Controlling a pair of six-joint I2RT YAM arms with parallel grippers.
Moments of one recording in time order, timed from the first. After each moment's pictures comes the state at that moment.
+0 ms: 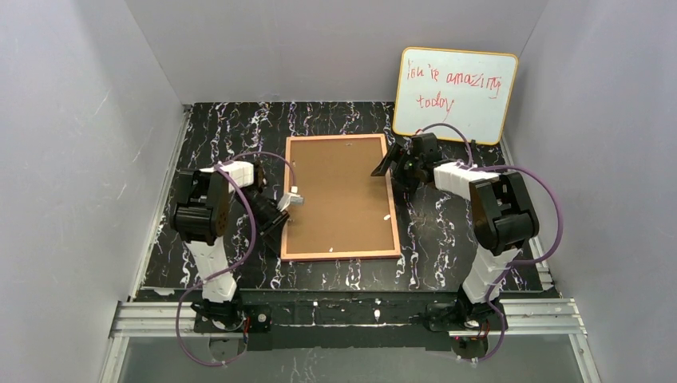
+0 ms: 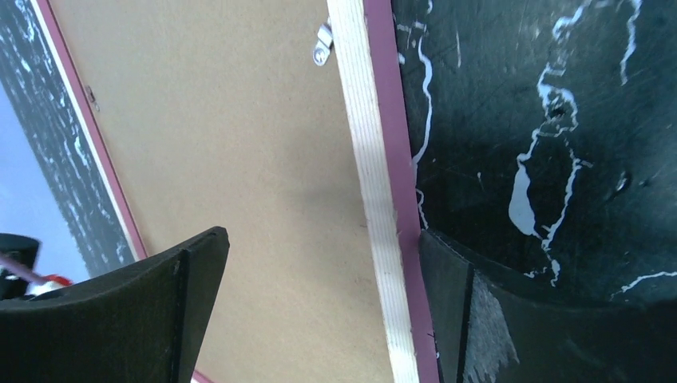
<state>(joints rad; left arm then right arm) -0.13 1.94 1.11 -1.24 0.67 0.95 0.31 1.82 1.06 -0.07 -0.32 0.75</state>
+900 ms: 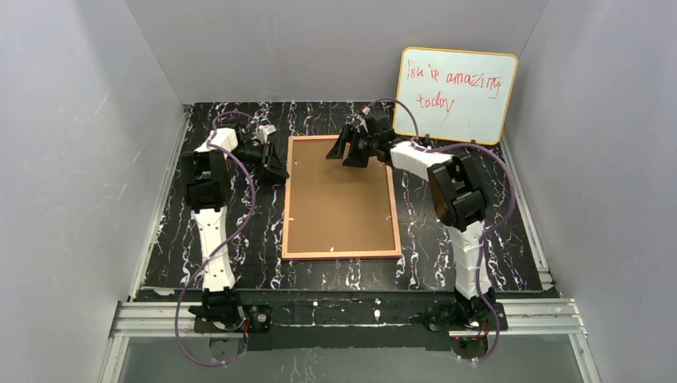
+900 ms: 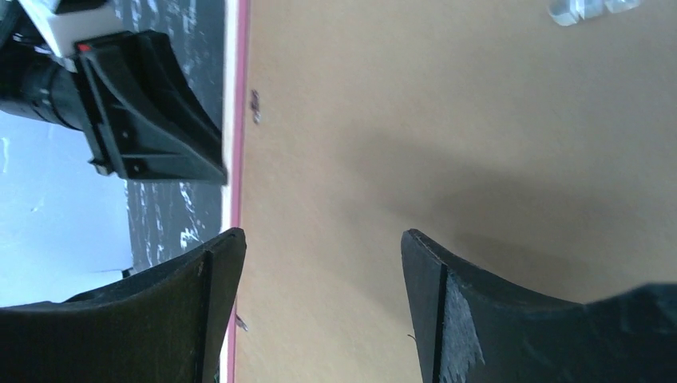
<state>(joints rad) 0.06 2.48 1.94 -1.07 1.06 0.31 0.49 2.16 1.55 -0.05 -0.42 0.72</state>
